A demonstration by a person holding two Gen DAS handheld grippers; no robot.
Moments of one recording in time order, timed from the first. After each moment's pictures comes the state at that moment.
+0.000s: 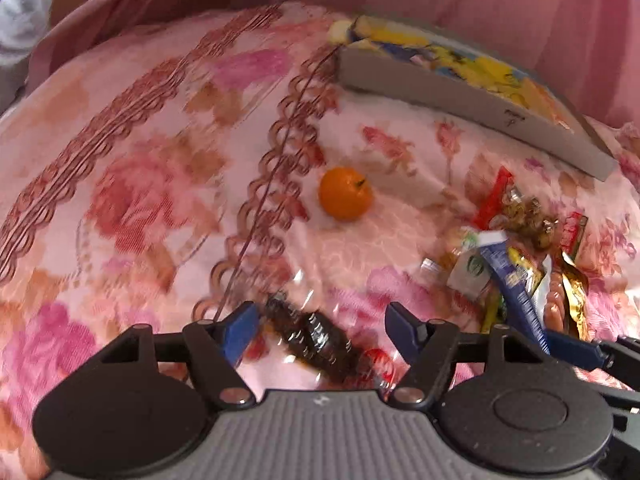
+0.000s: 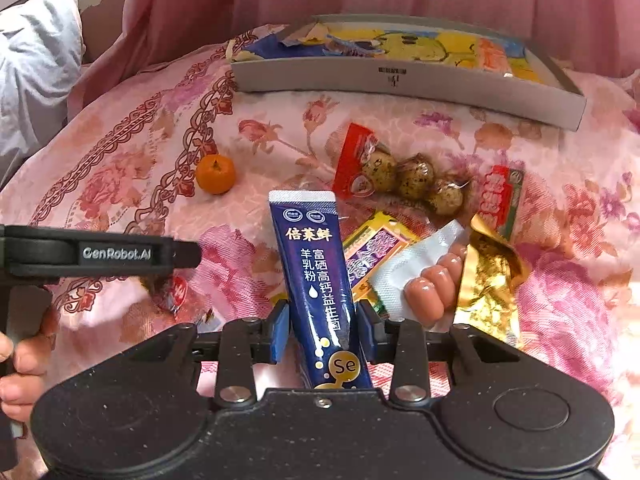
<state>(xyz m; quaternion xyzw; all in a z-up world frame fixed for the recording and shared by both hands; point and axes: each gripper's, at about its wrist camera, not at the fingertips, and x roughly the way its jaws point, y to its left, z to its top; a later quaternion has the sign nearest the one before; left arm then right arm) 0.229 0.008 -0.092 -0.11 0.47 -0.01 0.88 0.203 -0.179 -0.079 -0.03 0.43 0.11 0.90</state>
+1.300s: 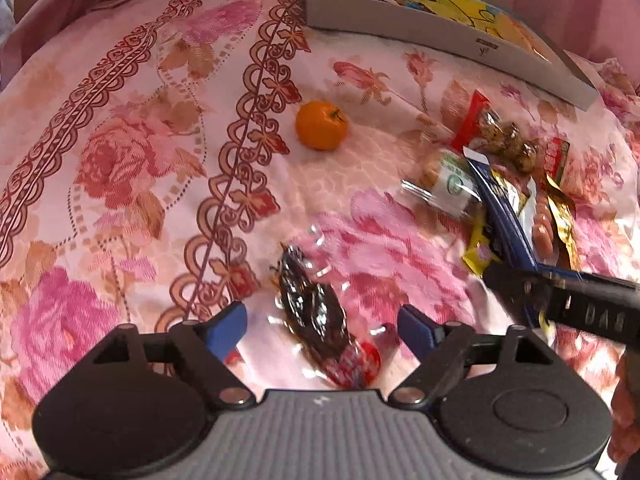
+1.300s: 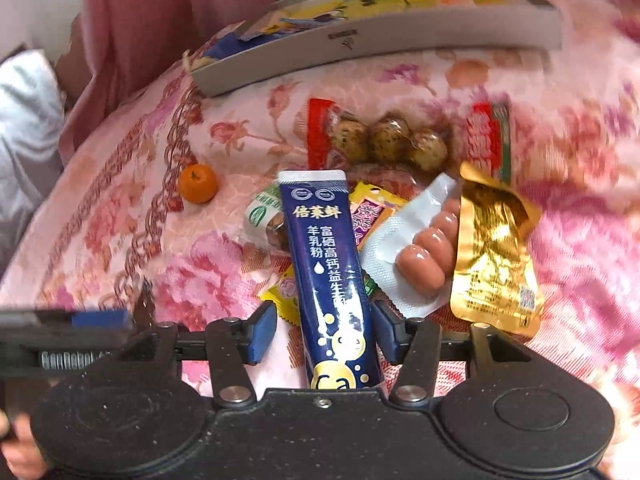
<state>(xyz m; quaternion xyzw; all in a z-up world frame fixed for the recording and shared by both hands) 0.214 -0.007 -0.089 -0.05 0.52 -0.06 0.85 0.218 -0.215 -0.095 0.11 0.47 0.12 0.87</state>
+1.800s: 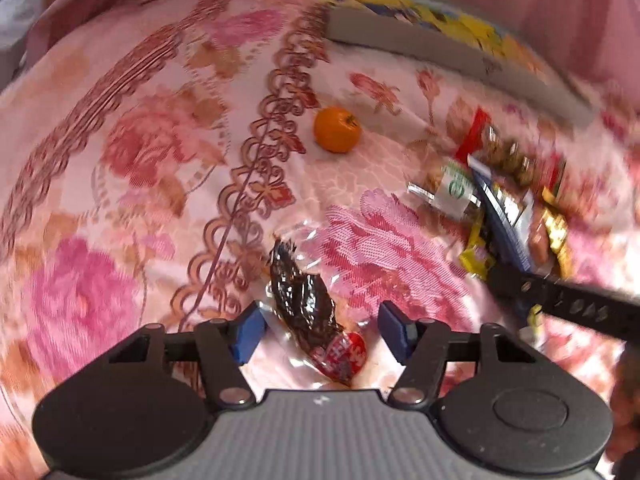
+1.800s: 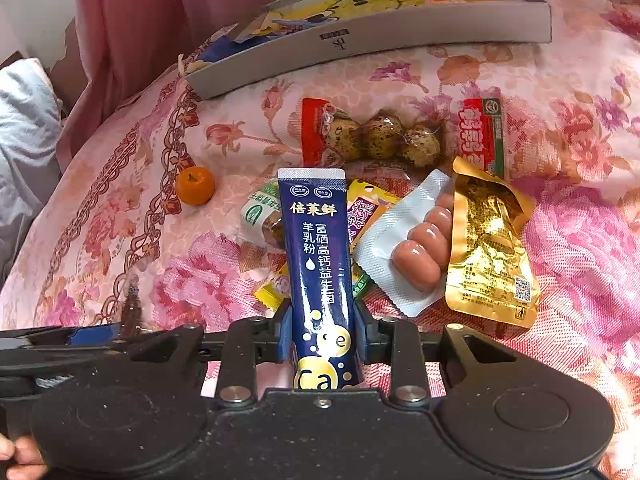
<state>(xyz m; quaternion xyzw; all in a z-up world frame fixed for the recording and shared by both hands) 0.193 0.013 -0.084 -0.11 0.50 -0.04 0.86 0.213 -0.213 -0.093 0.09 0.47 0.11 0.87</state>
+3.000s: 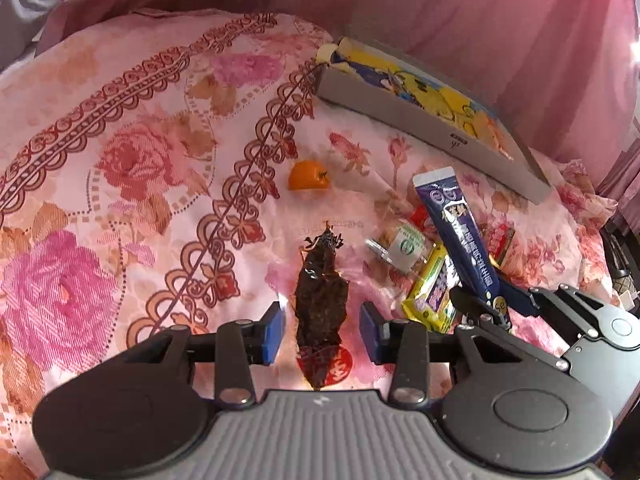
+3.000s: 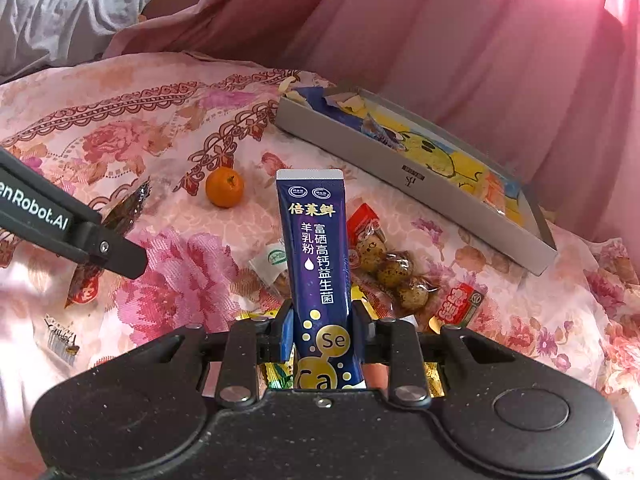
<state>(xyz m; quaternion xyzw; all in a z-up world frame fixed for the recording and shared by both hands) 0.179 0.024 -0.065 -0.19 0.43 -0.07 0.88 0.172 -0.151 -0.077 -0.23 0.30 0.11 0.92</state>
